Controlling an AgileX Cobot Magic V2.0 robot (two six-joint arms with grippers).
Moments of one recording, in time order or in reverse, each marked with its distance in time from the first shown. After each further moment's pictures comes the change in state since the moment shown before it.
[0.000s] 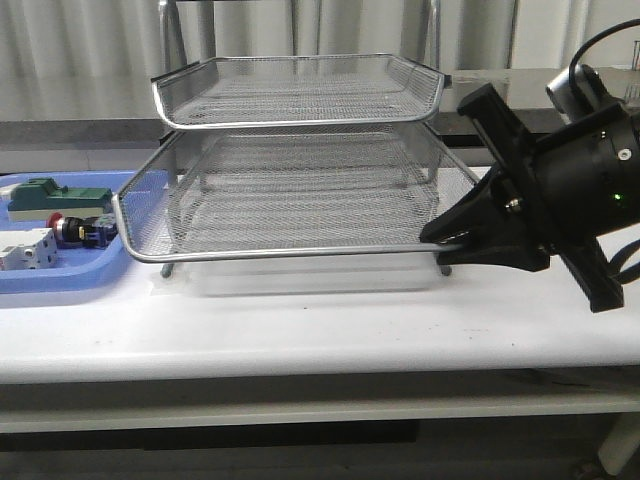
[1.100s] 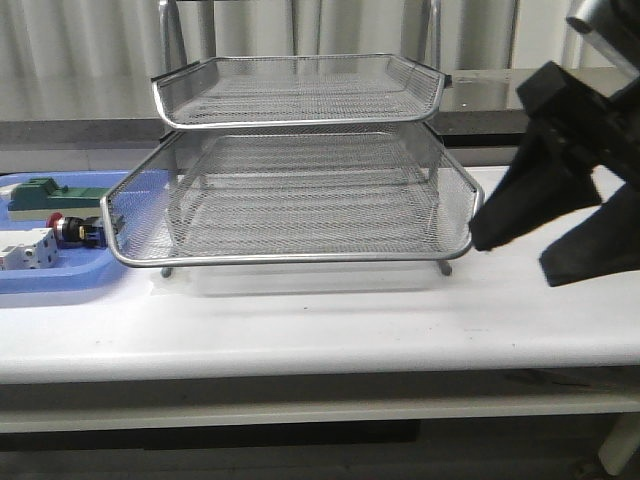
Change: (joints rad) left arm 0.000 0.000 0.000 0.000 0.000 0.000; right arm 0.002 -0.345 0.011 -0.831 -0.020 0.403
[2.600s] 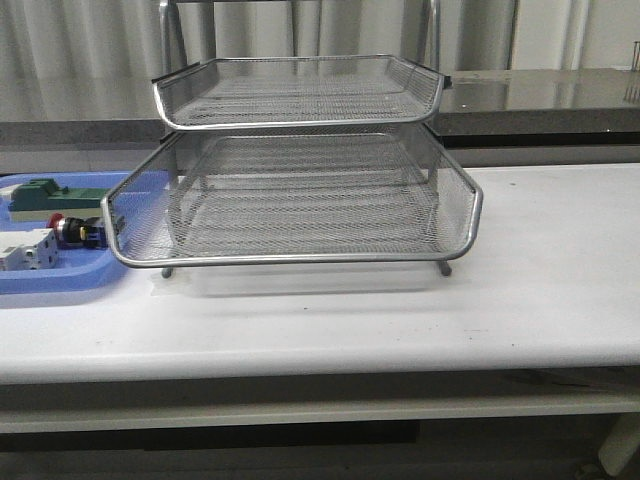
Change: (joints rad) left arm 0.000 0.000 0.000 0.002 0.000 0.000; right arm 0.000 -0.750 -0.066 -1.115 0.286 0.870
